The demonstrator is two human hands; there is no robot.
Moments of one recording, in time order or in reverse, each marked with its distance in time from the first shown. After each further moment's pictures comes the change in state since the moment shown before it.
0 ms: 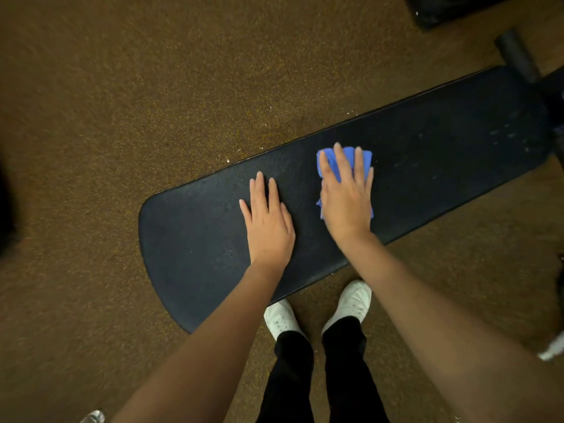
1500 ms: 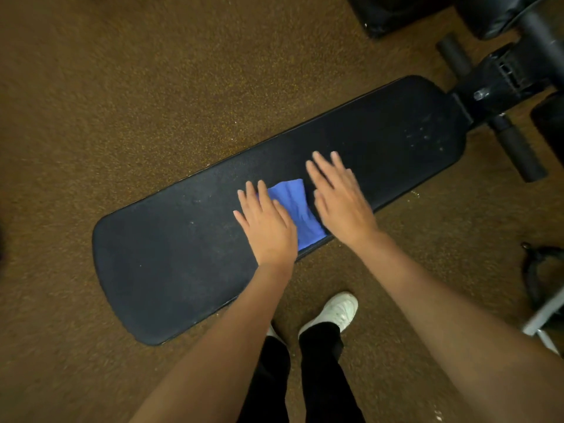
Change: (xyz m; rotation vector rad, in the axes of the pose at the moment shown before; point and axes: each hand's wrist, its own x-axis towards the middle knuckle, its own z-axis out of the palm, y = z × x) left_hand -0.011 0.124 0.021 -0.116 0.068 -0.178; right_hand -0.012 0.108 -0.067 0.154 -0.138 -0.179
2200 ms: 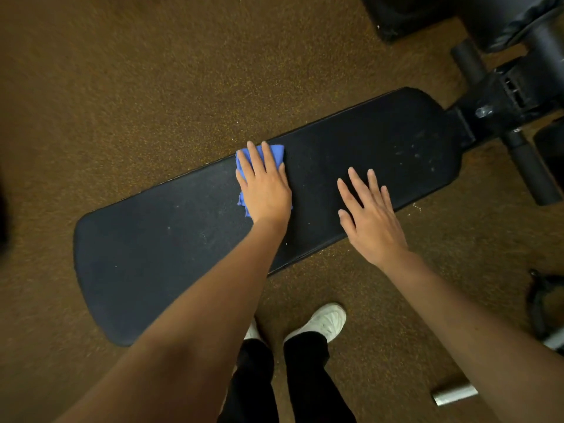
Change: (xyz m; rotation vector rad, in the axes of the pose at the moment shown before) left_hand 0.074 0.048 0.046 0.321 -0.039 0.055; right_hand -0.020 0.092 -0.016 -0.098 -0.135 0.031
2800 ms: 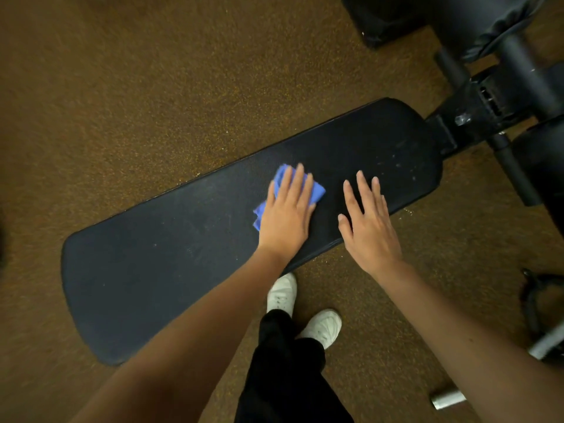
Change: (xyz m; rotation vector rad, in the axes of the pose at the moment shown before) left_hand -0.029 0.022 0.010 0.137 -0.063 0.560; right_hand -0.001 0.014 -0.006 0.063 0.057 0.142
